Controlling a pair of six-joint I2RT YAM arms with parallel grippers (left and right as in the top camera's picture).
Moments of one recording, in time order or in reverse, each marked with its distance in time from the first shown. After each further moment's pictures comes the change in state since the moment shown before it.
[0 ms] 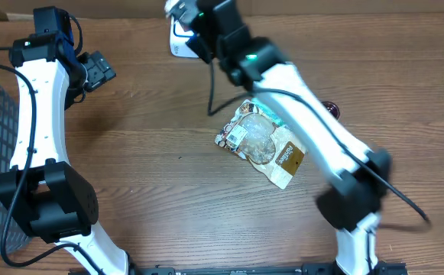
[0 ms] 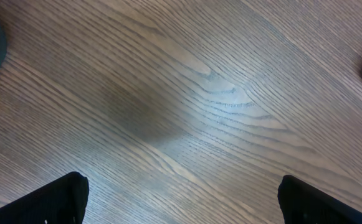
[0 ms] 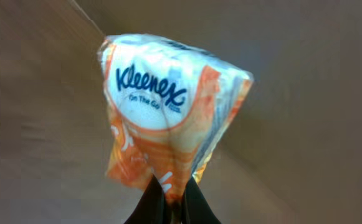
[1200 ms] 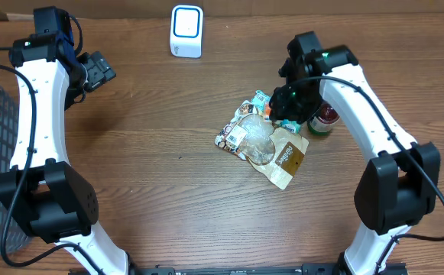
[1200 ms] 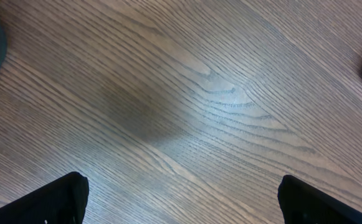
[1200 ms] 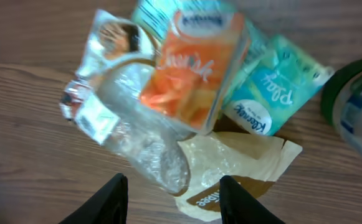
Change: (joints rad) left arm 0.000 0.000 0.000 0.000 0.000 0.000; right arm -0.337 -0.119 -0.417 -0.591 -0.335 0.523
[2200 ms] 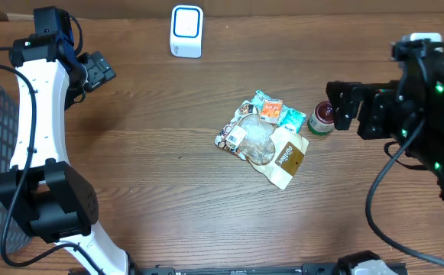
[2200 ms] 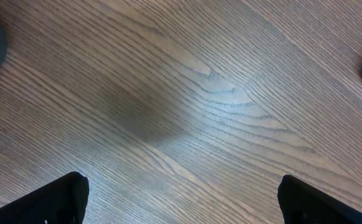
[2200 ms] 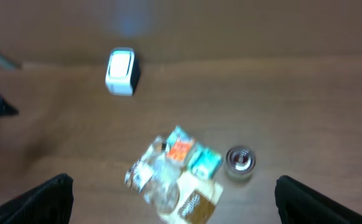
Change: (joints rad) left arm 0.000 0.000 0.000 0.000 0.000 0.000; right arm -0.014 -0.711 0.220 -0.103 0.235 0.004
